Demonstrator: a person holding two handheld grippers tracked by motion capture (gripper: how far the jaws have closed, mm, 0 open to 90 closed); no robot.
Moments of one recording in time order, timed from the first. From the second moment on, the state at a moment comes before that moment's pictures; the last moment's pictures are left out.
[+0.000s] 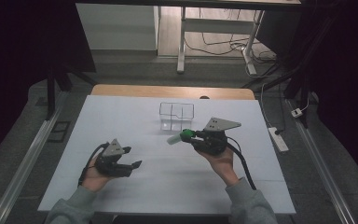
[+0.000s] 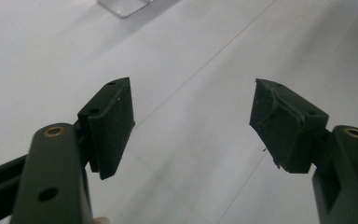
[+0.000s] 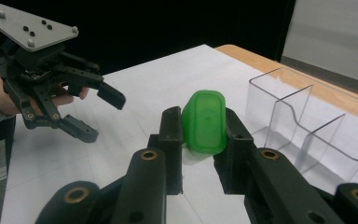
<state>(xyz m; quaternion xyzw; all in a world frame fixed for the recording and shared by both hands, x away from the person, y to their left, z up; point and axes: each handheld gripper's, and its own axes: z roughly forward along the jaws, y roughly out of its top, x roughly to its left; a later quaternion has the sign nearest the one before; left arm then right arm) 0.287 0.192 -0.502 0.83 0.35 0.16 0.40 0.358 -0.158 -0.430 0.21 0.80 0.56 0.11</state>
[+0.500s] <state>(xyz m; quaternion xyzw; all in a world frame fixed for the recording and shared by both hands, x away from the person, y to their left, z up) 0.272 0.227 -0.514 0.82 0.39 0.15 0.39 0.374 -0.162 -0.415 0.23 0.77 0.58 0.12</state>
